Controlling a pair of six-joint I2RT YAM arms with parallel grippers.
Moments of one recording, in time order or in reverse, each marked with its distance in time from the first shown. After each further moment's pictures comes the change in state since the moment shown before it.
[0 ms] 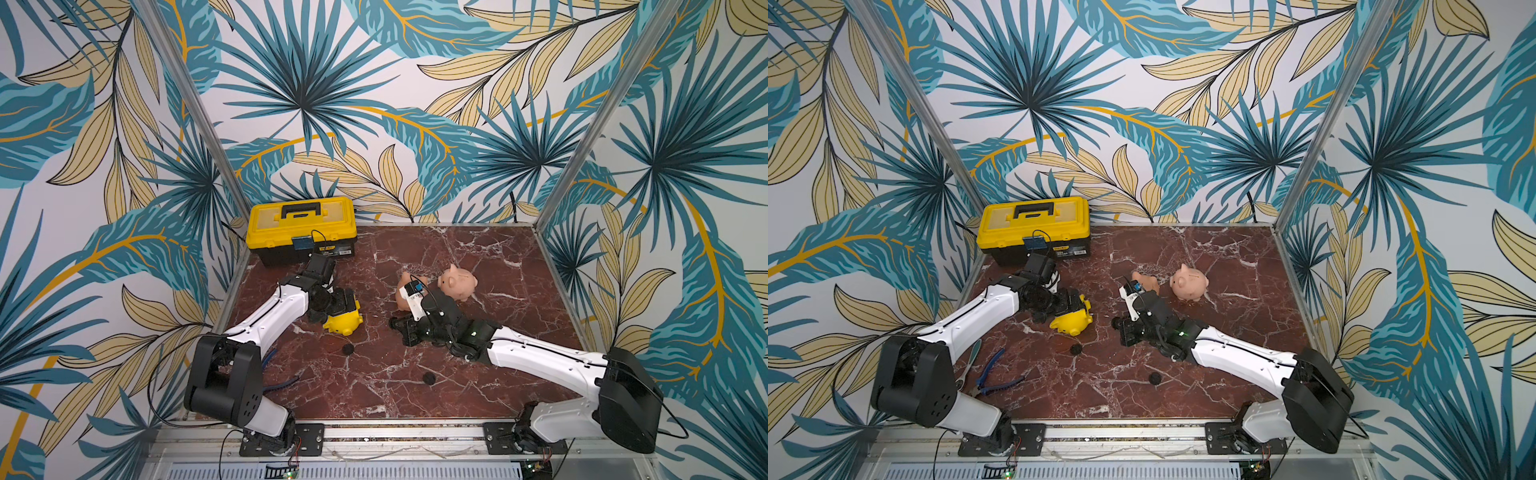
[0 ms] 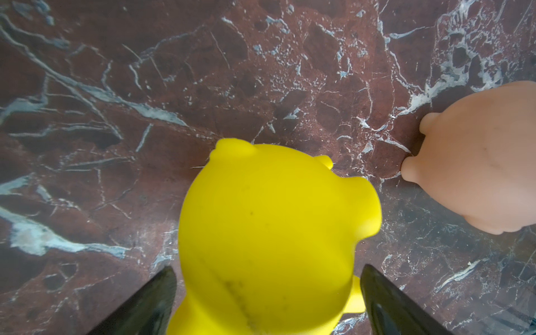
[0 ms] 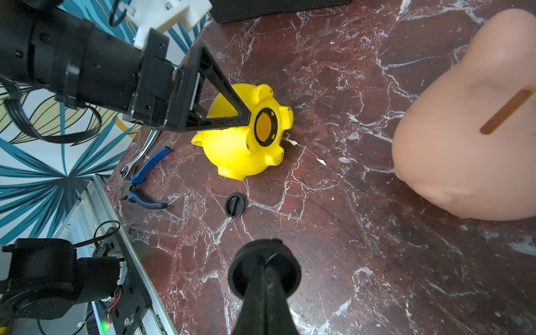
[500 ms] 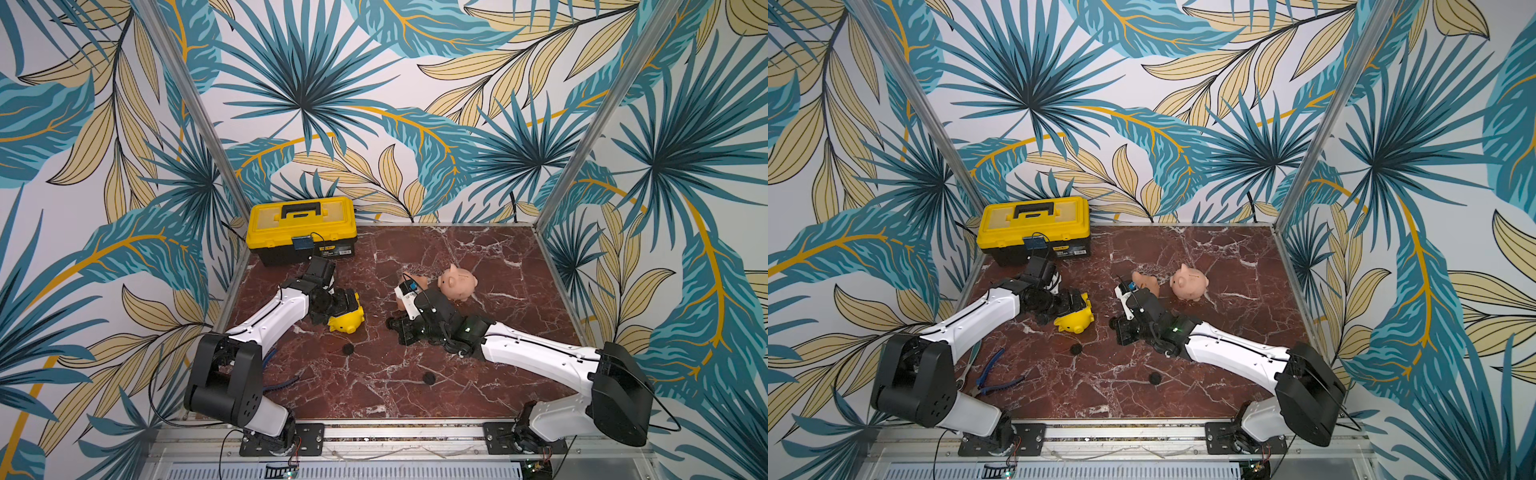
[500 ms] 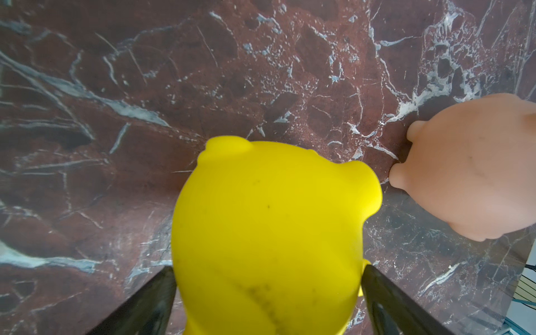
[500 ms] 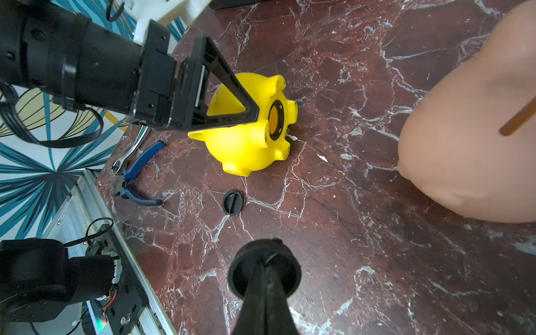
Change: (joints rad) left arm 0.000 0.000 -0.037 0.072 0.032 -0.034; right arm 0.013 0.050 0.058 -0.058 0.007 -0.003
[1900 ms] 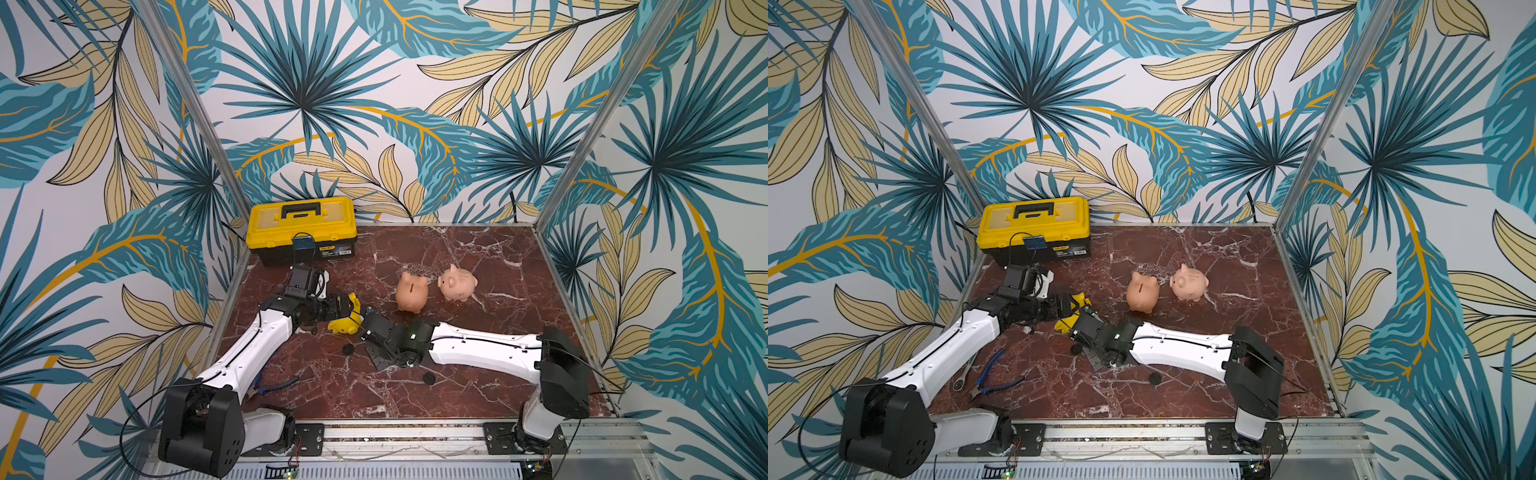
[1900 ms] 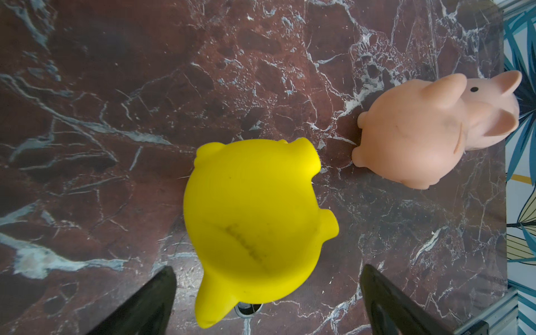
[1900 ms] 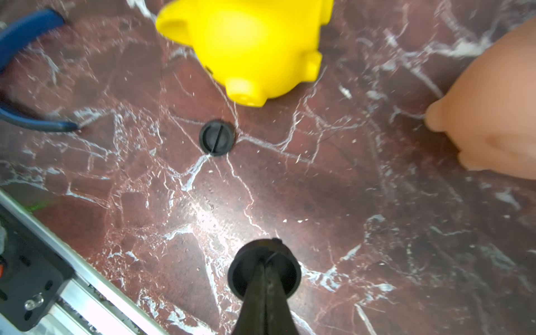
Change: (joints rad) left arm 0.038 -0.234 -0.135 0.075 0.065 0.141; right arm 0.264 0.304 0.407 -0.514 0.307 -0.004
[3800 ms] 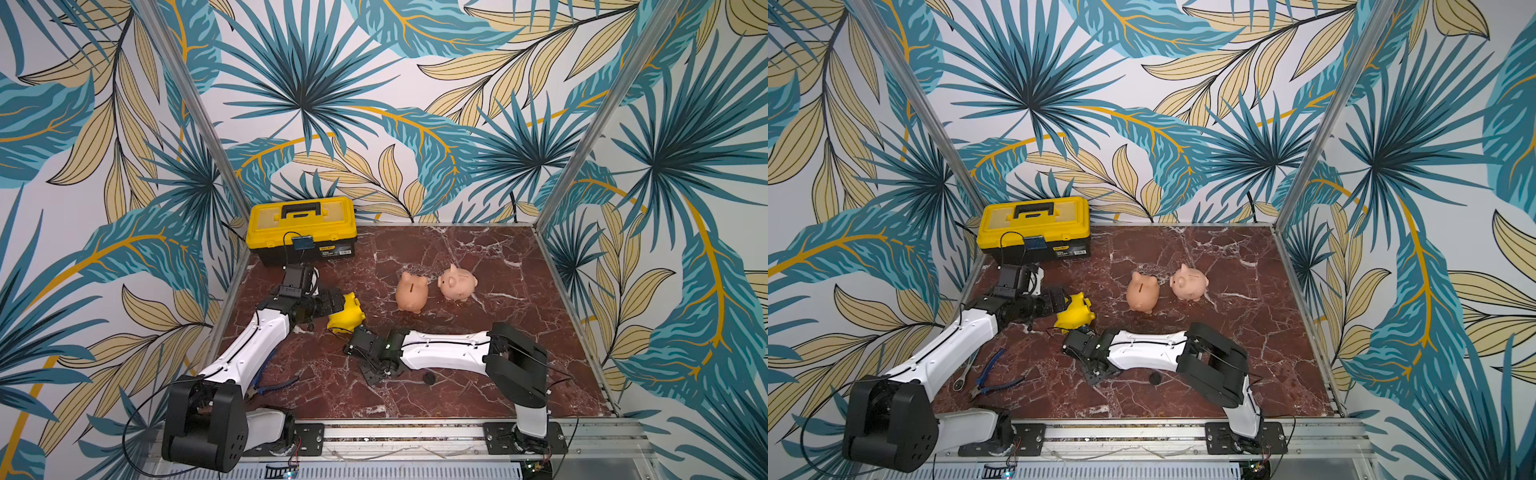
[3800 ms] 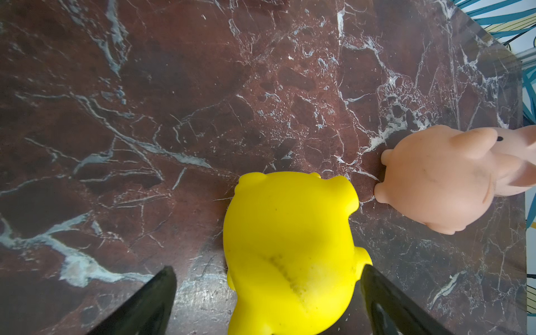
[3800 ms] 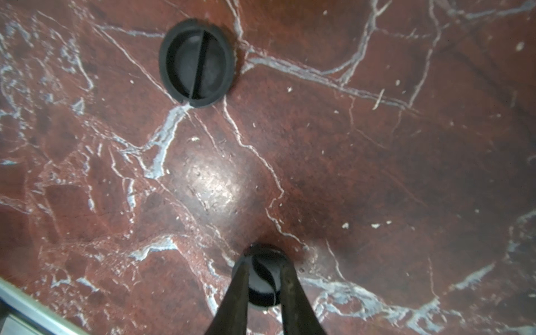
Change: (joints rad) left arm 0.070 0.008 -0.033 0.086 -0.055 -0.030; right arm 0.032 0.250 0.029 0.006 -0.123 0.125
